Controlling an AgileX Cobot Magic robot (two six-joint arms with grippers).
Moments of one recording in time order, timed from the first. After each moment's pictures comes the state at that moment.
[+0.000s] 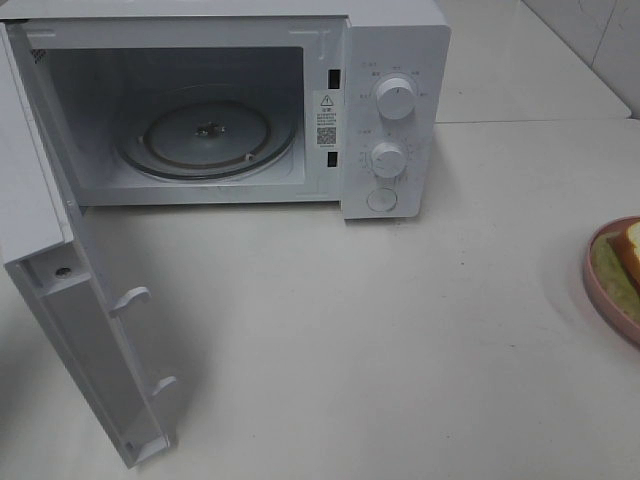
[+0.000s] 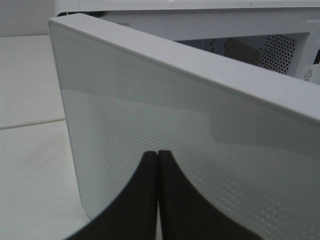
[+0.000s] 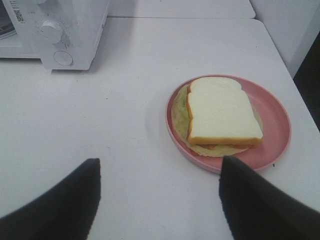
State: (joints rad) left arm 0.14 1.29 -0.26 0.63 -0.90 -0.41; right arm -0.01 -0.01 -0.50 0.03 1.00 -0.03
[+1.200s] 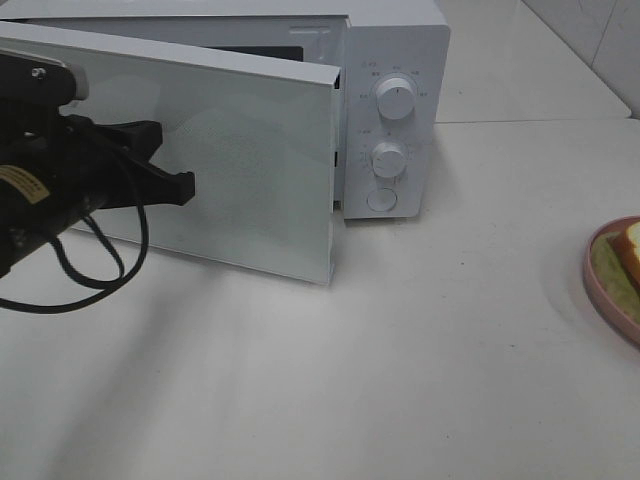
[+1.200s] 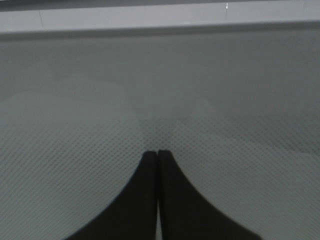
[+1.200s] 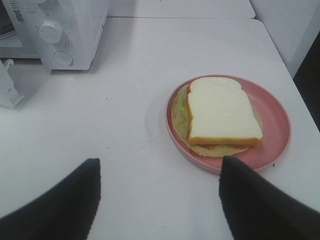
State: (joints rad) left arm -0.55 1.70 -0.55 -0.22 -0.90 0.13; right arm -0.01 -0.01 -0.50 0.03 1.00 -0.03
